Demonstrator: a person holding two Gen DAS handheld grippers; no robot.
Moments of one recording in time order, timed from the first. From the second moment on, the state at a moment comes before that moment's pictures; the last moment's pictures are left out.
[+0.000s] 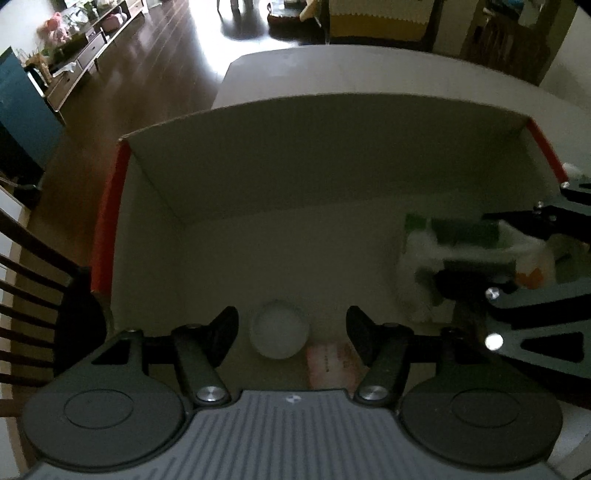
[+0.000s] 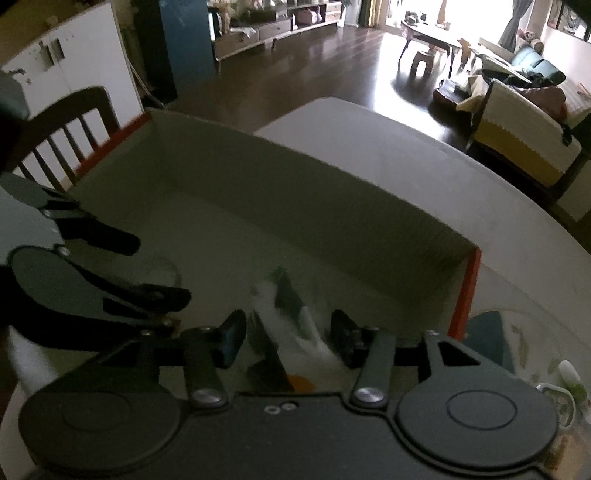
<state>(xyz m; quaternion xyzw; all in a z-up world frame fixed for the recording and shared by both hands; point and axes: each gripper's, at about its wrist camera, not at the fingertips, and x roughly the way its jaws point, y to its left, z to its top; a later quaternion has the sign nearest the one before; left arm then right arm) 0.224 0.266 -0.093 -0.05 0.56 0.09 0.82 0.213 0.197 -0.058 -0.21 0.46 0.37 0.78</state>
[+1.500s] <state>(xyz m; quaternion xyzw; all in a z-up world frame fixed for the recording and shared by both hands) 0.139 0.105 0.004 -0.09 0.38 0.03 0.92 0.142 -0.033 0.043 -0.10 0.33 0.41 0.84</state>
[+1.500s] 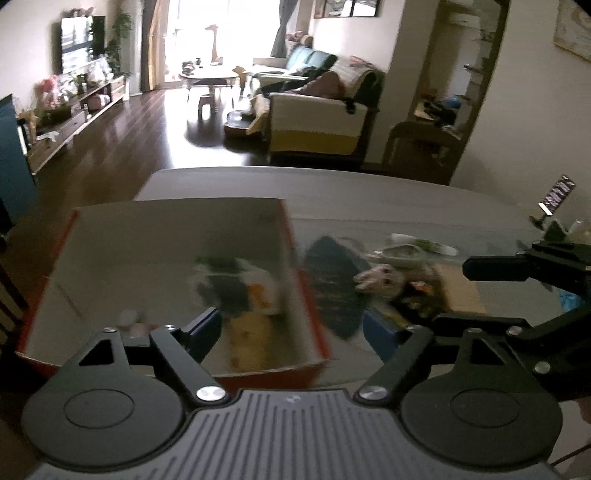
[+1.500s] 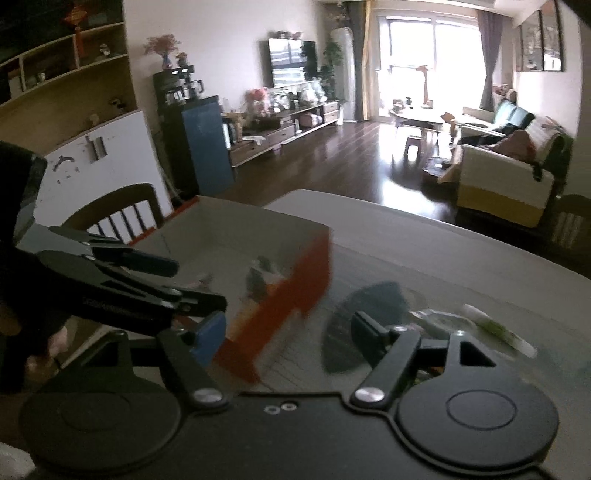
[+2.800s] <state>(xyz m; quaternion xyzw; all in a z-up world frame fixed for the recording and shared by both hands) 0.246 -0.034 -0.120 -0.05 0.43 0.14 0.89 0.278 -0.163 -0.082 -0.03 0.44 0.22 0.87</state>
